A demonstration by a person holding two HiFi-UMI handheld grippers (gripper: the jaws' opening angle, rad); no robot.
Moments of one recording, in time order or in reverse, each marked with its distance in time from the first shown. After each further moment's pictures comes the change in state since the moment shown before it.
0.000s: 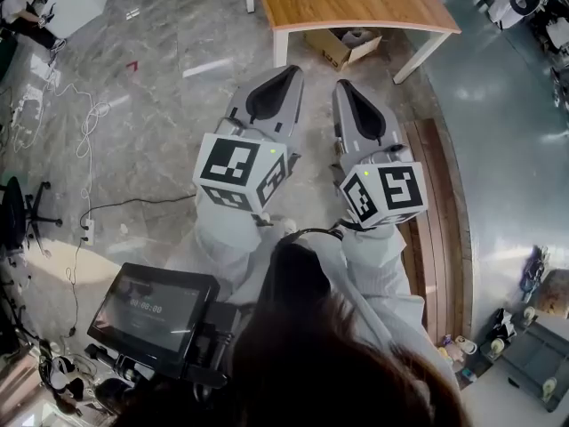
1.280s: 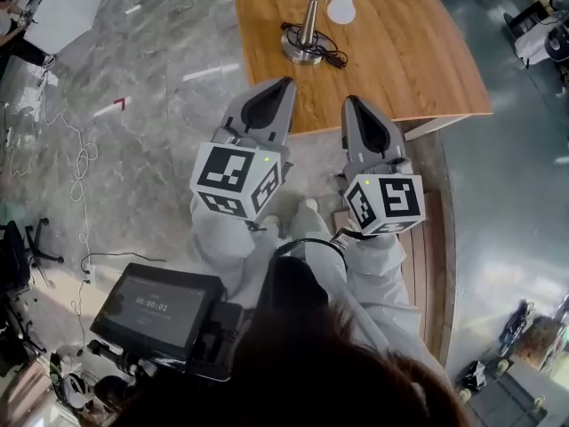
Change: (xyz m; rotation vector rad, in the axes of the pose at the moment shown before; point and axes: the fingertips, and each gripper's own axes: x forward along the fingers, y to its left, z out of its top) left arm 0.444 0.284 -0.033 -0.020 0.096 0.064; right arm 0.424 -0.315 -0.077 0.021 0.112 -0.029
